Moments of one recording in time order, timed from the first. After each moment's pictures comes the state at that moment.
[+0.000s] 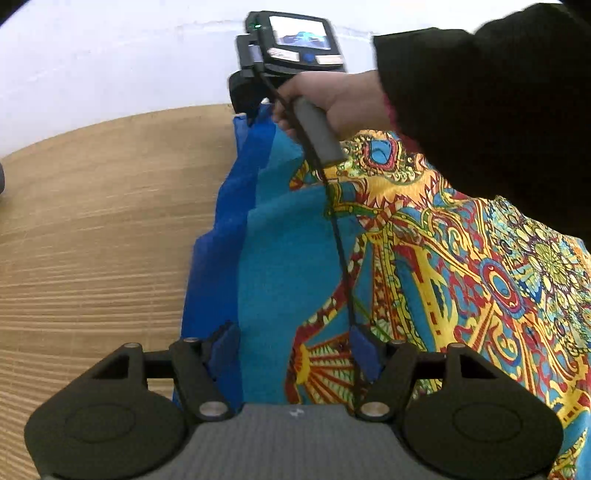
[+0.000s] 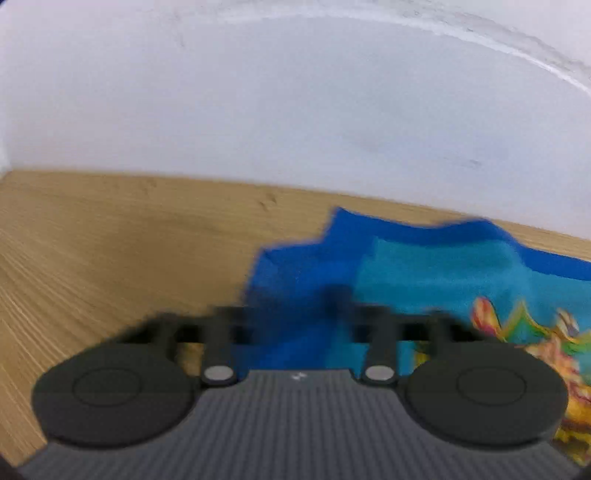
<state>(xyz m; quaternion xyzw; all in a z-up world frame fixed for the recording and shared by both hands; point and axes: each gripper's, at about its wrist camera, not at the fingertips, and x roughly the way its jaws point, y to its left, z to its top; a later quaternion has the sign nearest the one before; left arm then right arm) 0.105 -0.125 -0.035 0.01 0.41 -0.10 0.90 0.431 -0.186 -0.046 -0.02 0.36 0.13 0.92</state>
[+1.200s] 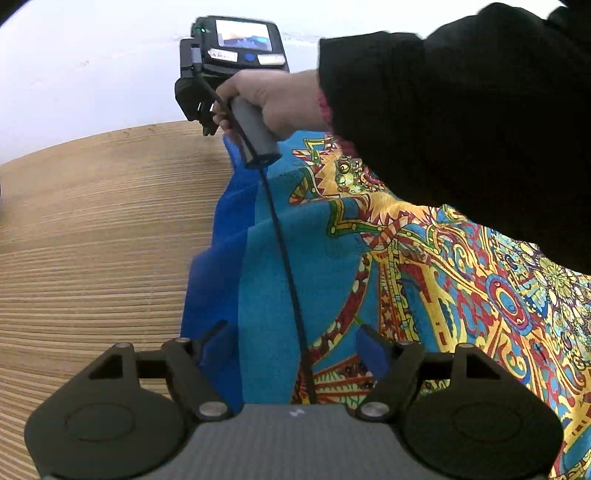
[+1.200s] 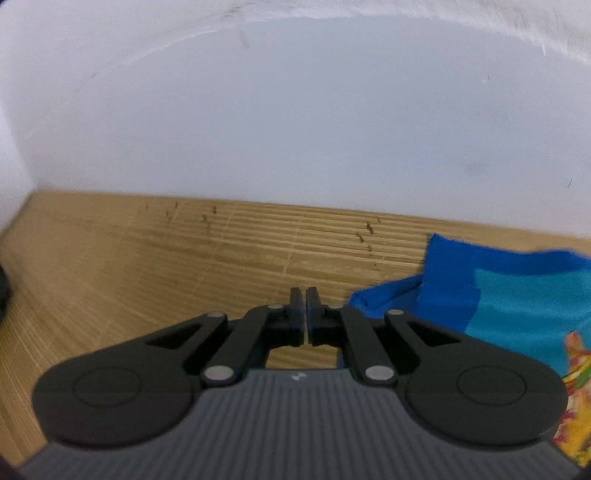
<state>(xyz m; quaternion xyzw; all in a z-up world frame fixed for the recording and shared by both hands) 0.115 -0.124 -0.042 0.00 0.39 -0.11 0.91 0.429 -0.165 -0.032 -0.02 0.36 0.15 0.92</state>
